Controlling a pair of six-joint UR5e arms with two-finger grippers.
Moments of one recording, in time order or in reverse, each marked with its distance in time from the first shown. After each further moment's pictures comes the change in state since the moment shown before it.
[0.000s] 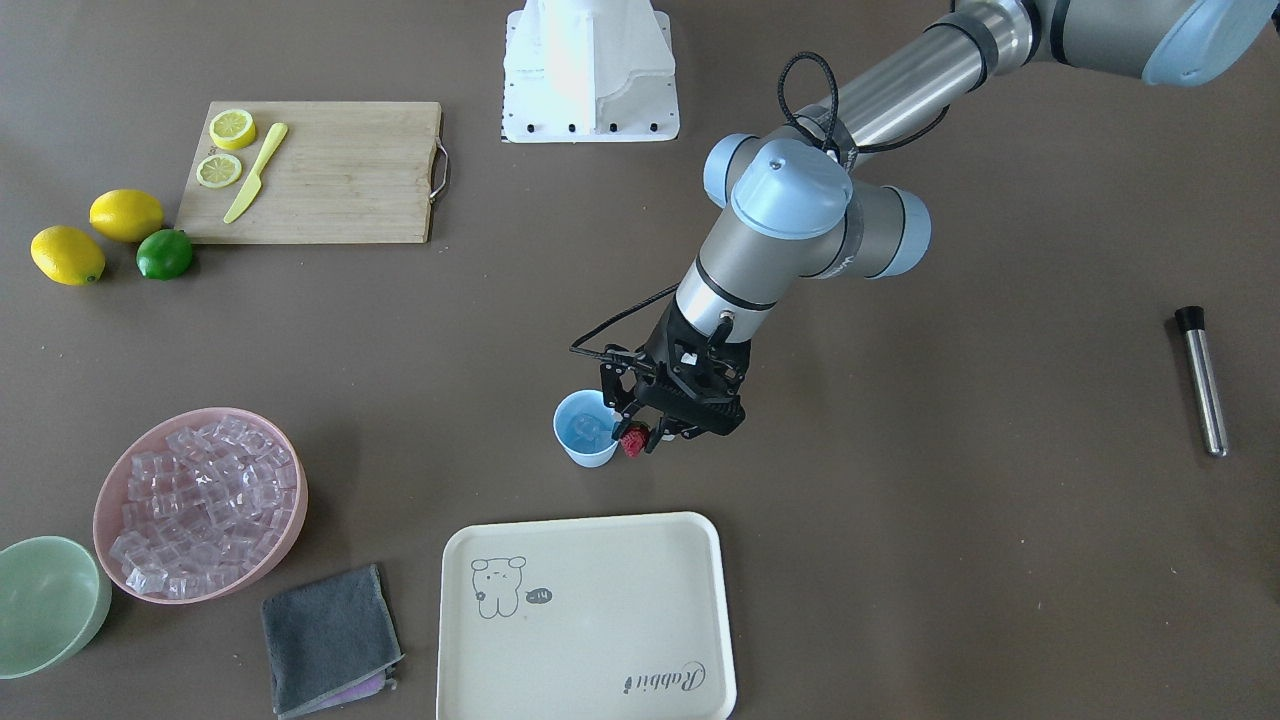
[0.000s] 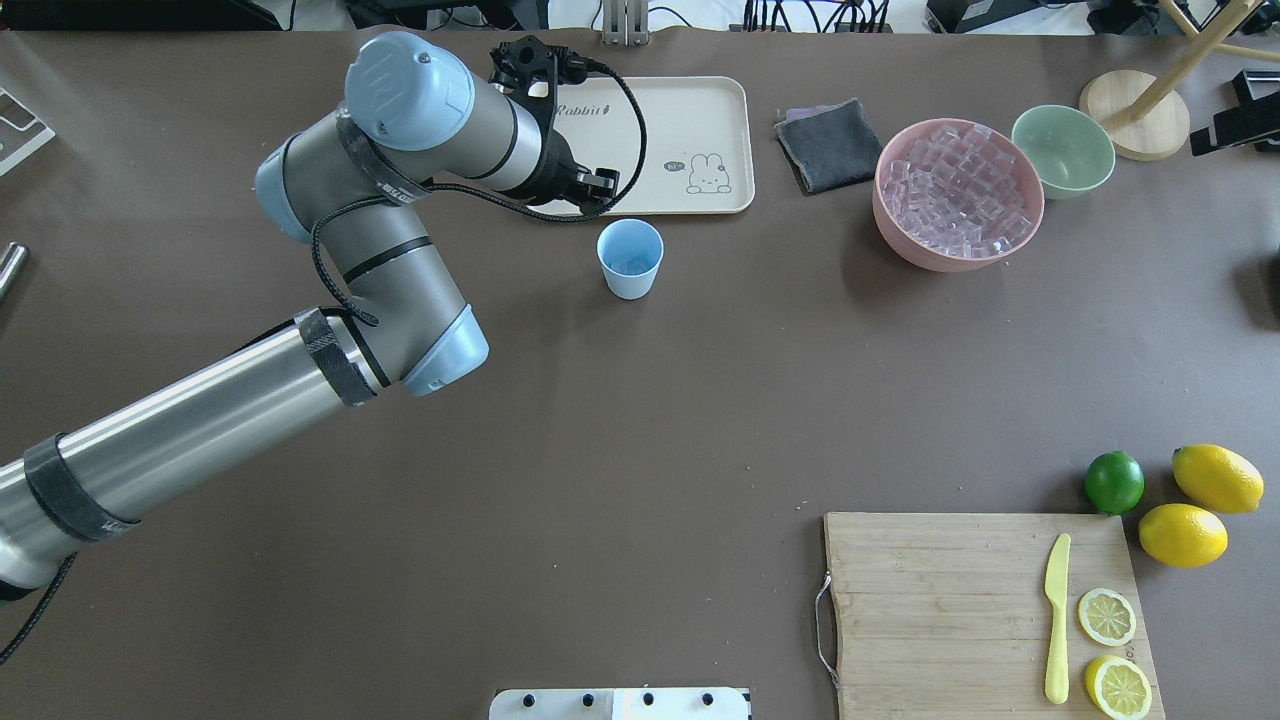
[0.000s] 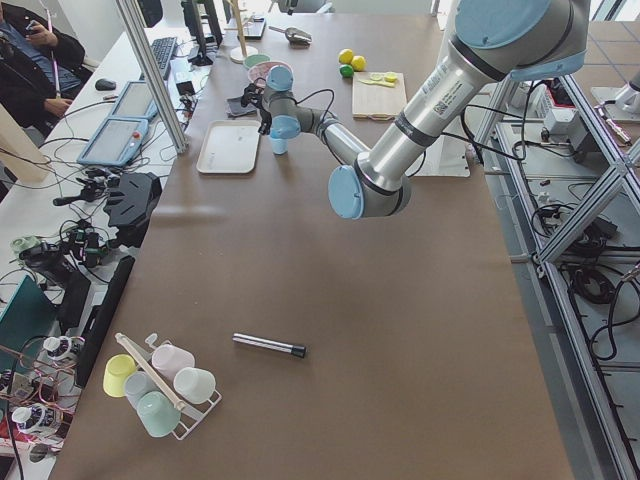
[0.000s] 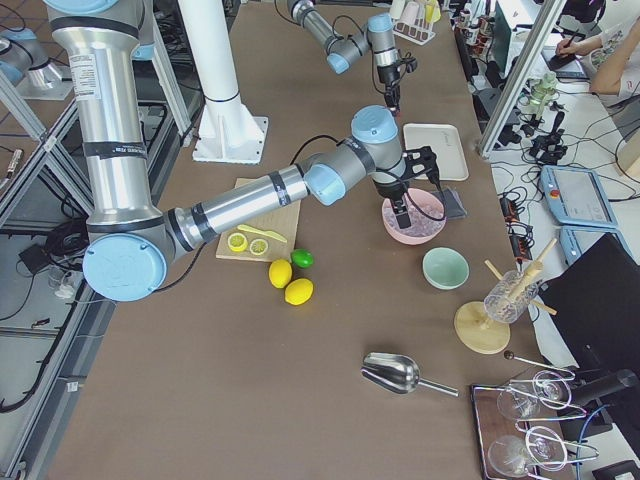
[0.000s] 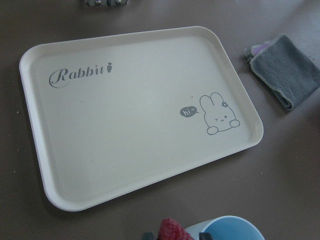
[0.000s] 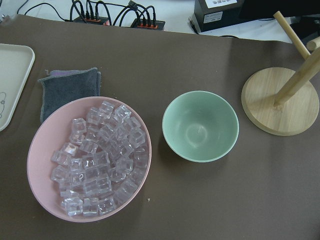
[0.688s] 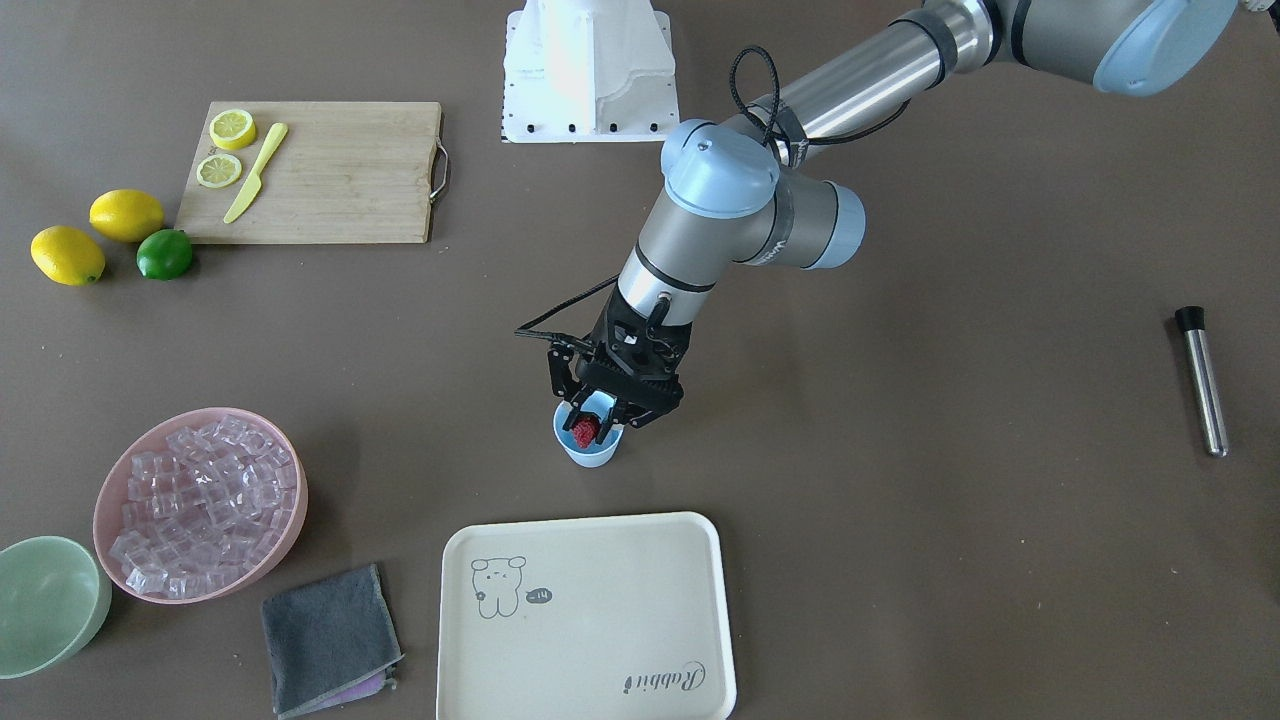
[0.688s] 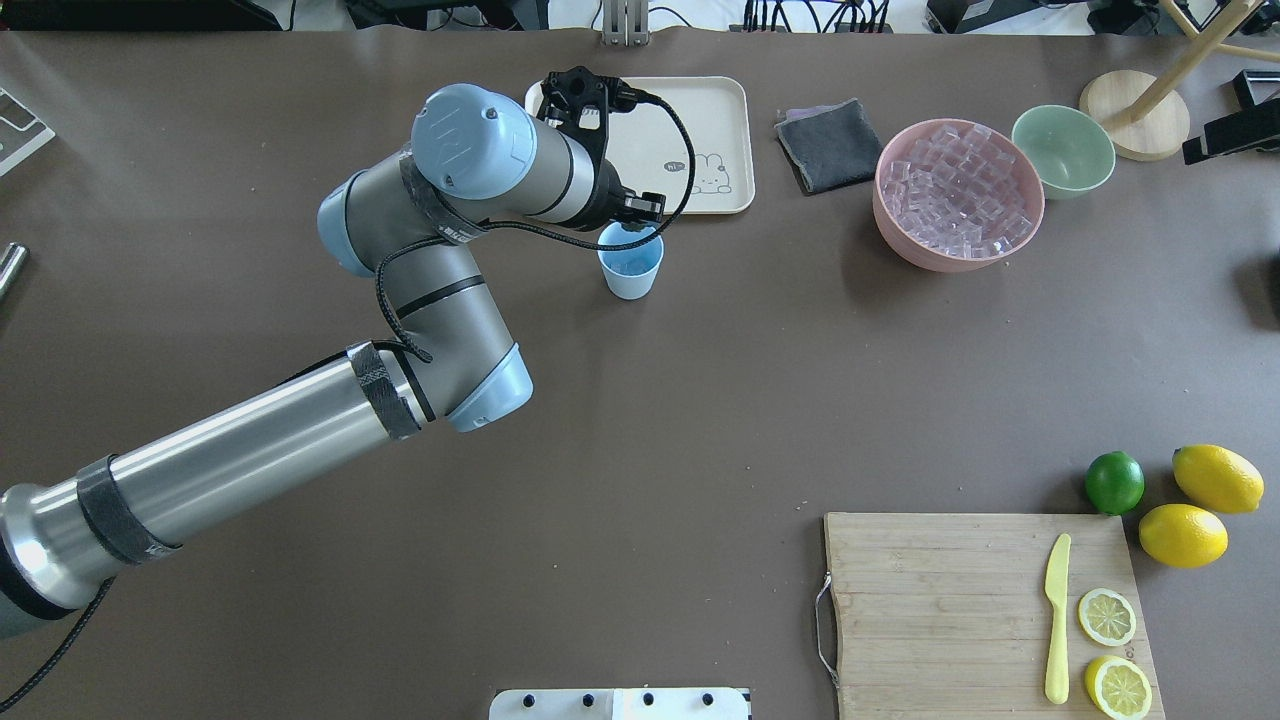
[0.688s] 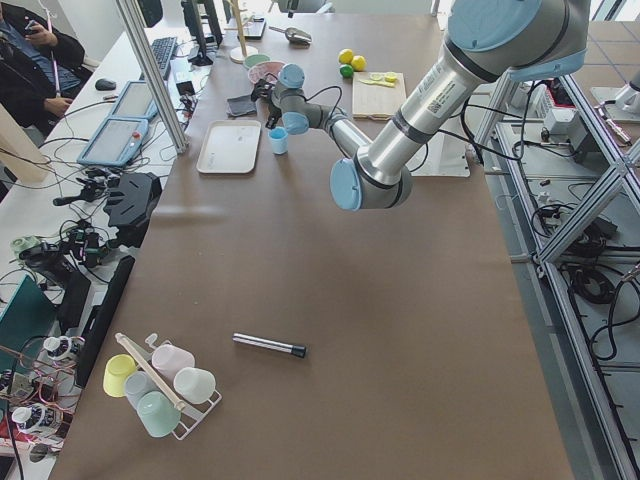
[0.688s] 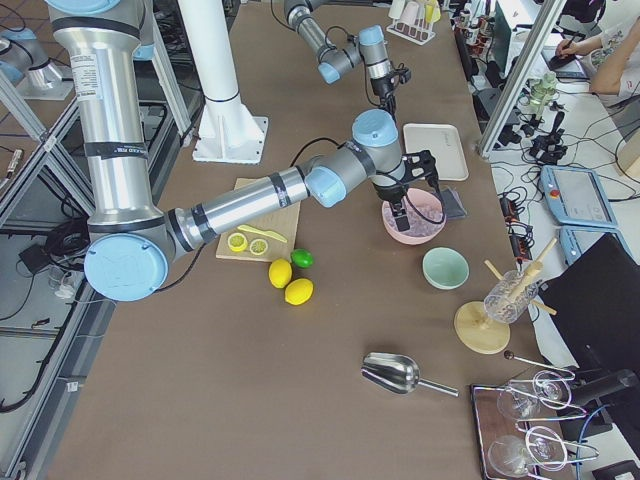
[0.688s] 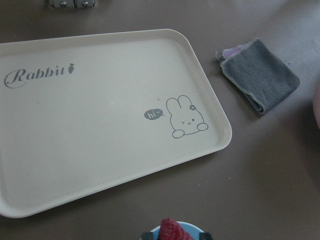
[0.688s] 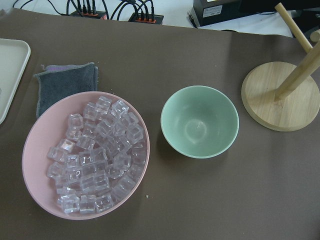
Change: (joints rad) left arm 0.056 -0.041 0.045 -0.032 0.090 -0.020; right arm -0.018 0.000 -0.013 0.001 -0.012 0.003
